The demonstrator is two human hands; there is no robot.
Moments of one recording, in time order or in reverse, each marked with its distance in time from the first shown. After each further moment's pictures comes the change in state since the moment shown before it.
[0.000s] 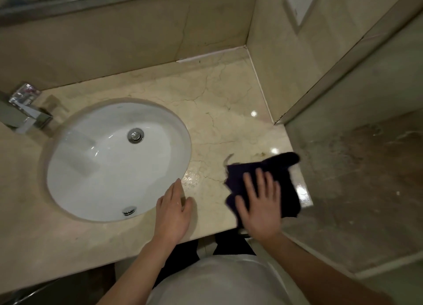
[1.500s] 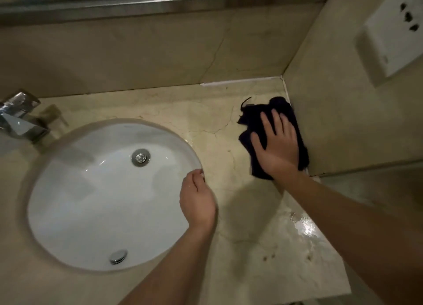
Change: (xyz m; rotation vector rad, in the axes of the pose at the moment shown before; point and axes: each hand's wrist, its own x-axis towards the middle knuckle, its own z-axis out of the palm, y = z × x) left_hand 0.146 0.083 0.009 -0.614 0.445 -0.422; right_hand 0.287 -0.023 -0.033 -0.011 0.048 -0.068
